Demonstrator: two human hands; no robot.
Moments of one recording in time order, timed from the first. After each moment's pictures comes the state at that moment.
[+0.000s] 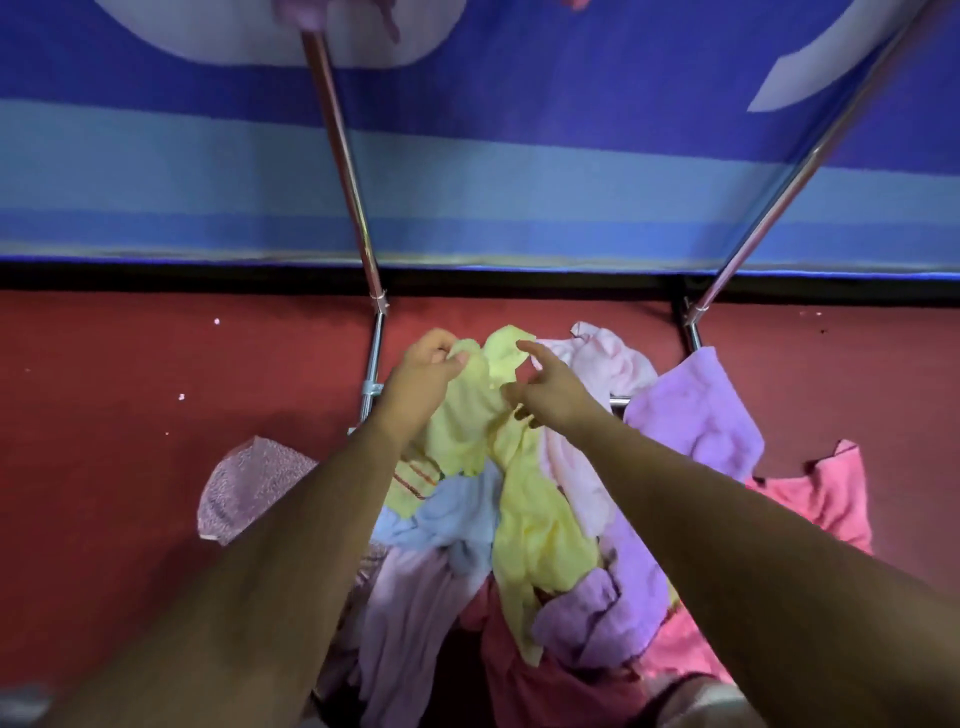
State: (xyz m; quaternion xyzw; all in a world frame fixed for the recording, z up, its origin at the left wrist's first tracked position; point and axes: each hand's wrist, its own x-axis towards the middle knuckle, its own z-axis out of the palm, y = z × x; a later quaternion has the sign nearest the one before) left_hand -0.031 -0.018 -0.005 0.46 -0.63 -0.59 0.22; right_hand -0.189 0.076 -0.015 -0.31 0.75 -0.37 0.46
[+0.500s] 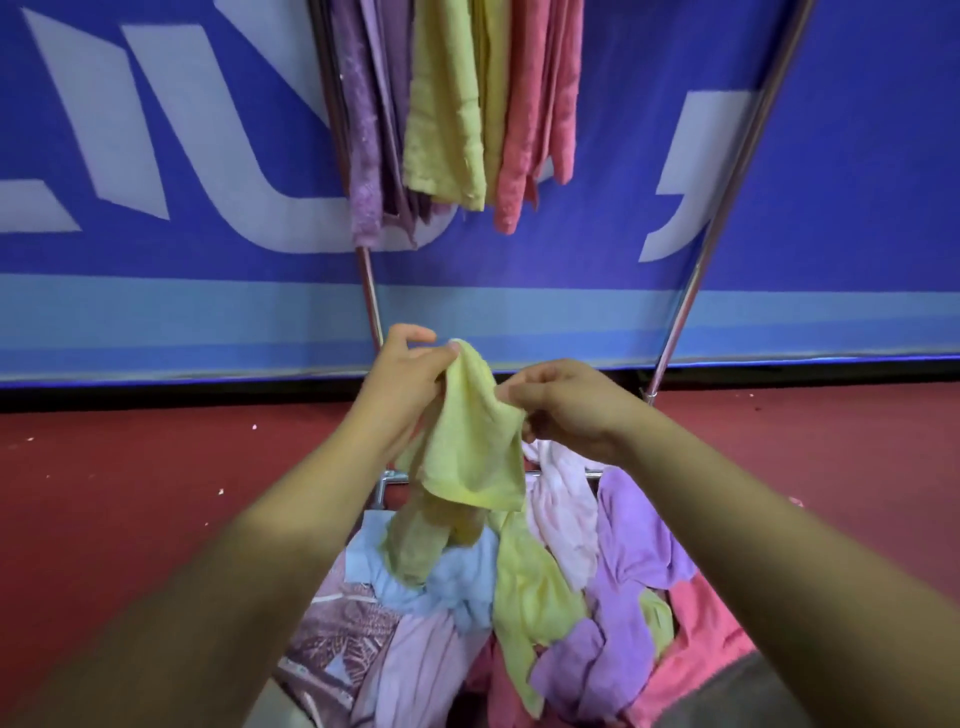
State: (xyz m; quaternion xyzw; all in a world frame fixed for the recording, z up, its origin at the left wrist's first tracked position) left_hand -0.008 0.043 0.211 0.38 -0.56 -0.65 0.35; right_hand -0.166 0.151 0.209 -0.38 0.56 -0.49 0.55
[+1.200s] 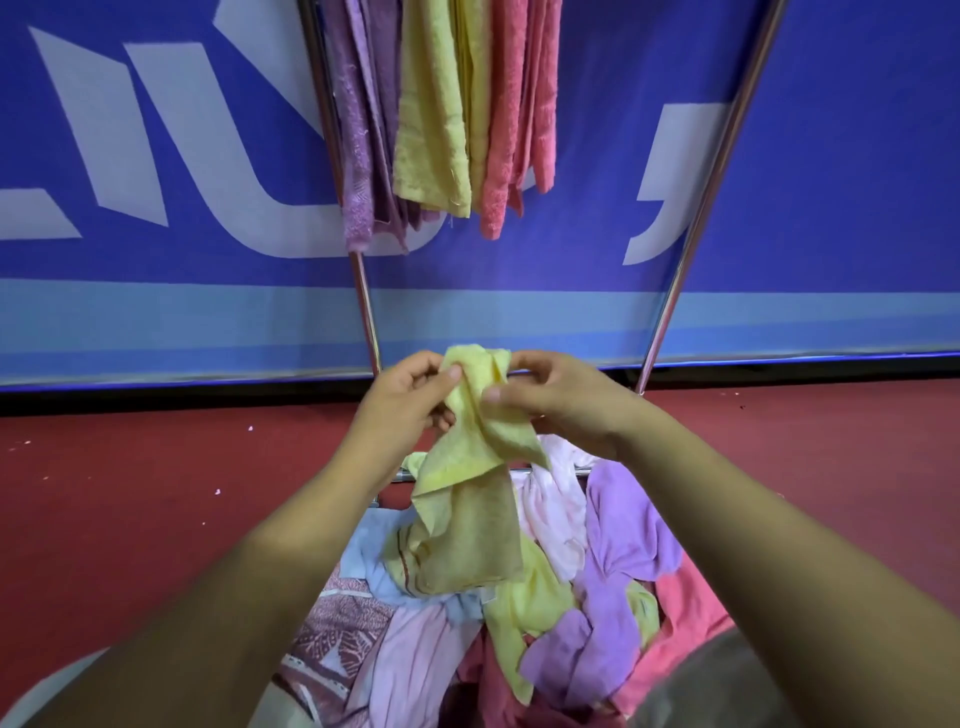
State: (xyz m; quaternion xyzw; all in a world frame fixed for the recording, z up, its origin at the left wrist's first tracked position) left_hand 0.013 0.078 0.213 0.29 -0.64 -0.63 0.32; right_hand -0.161 0.180 0.239 -0.41 0.56 -0.47 0.54
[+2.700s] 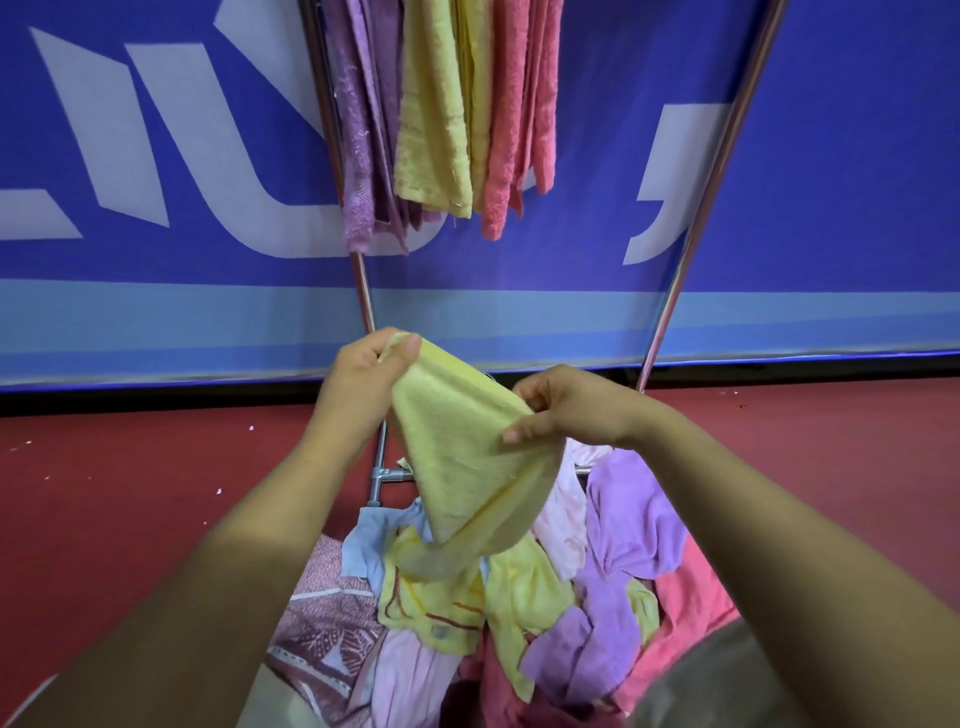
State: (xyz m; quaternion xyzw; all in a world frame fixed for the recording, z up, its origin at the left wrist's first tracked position) left_hand 0.031 0.052 0.230 0.34 -0.67 -0.55 0.37; right_hand -0.184 0.179 0.230 -0.56 0.64 -0.27 0.45
